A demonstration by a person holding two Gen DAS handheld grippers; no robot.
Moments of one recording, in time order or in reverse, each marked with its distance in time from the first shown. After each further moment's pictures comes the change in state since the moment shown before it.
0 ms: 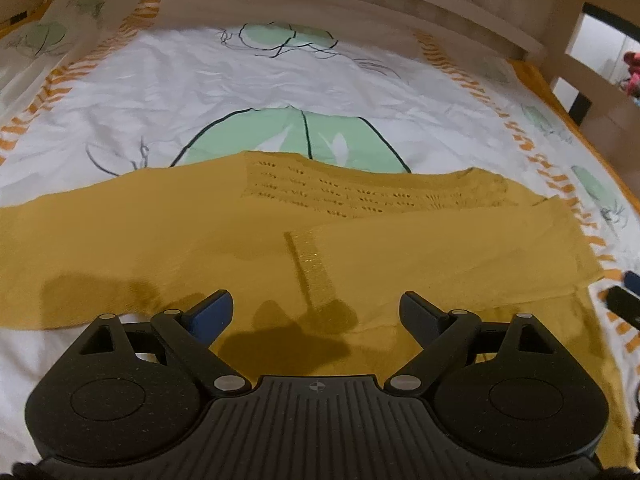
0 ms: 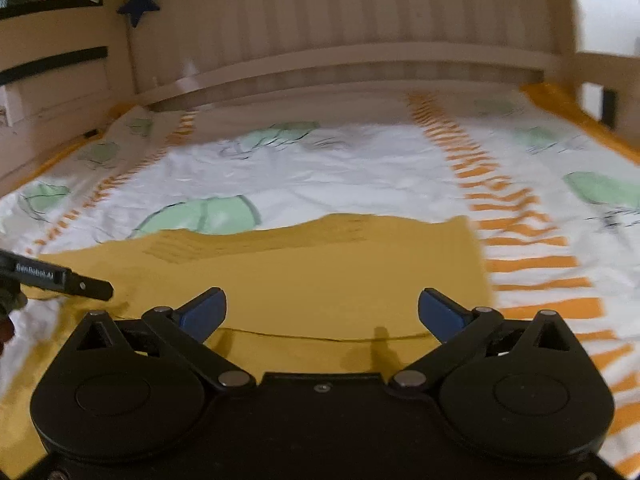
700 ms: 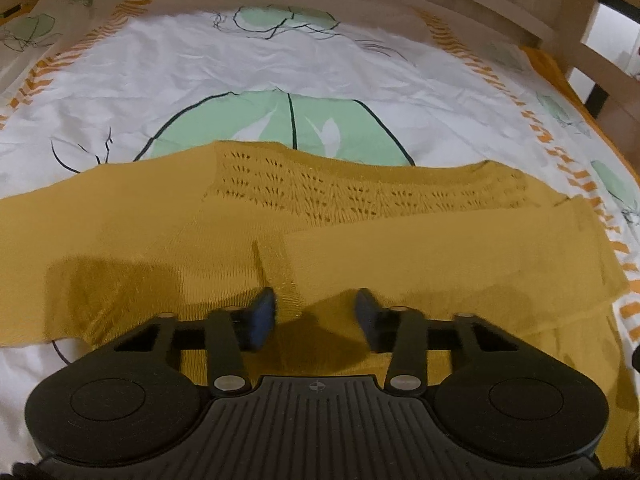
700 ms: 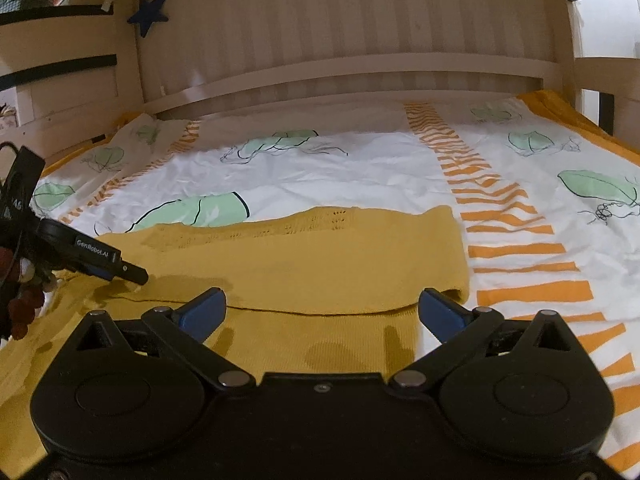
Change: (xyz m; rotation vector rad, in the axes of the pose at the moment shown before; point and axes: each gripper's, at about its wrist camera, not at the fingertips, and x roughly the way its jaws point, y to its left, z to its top) left arm 0.035 -0.018 0.011 -0.014 0.038 0.032; right arm -0.005 -0.024 -0.027 -0.008 -0.041 0.044
